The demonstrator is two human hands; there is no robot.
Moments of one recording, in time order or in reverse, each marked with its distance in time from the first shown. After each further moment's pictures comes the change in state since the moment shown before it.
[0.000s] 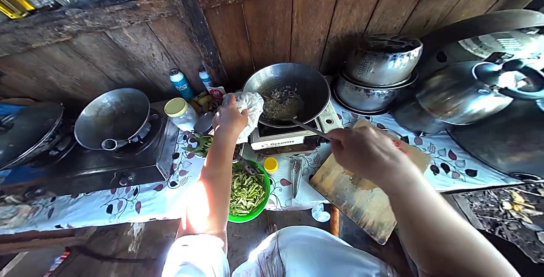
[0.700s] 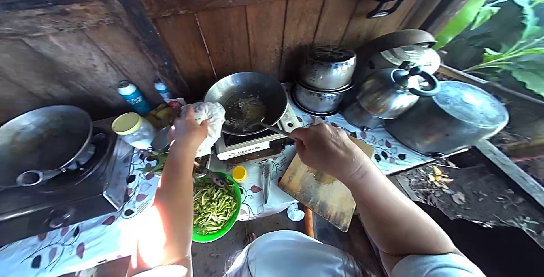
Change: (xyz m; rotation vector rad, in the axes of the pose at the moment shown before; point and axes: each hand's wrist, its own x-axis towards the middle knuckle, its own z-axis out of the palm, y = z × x) left_hand 0.002 -0.005 0.006 -0.054 0.051 0.089; right_hand -0.009 0.008 -0.017 -0.084 0.037 -0.052
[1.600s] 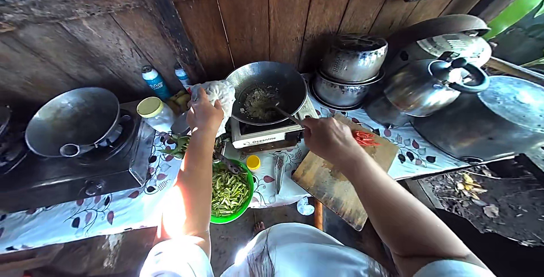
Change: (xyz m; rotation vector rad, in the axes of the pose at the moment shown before) left_hand 0.006 0.004 0.004 -0.001 0.151 -0.115; right_hand 0.034 -0.003 0.037 0.045 -0.070 0.146
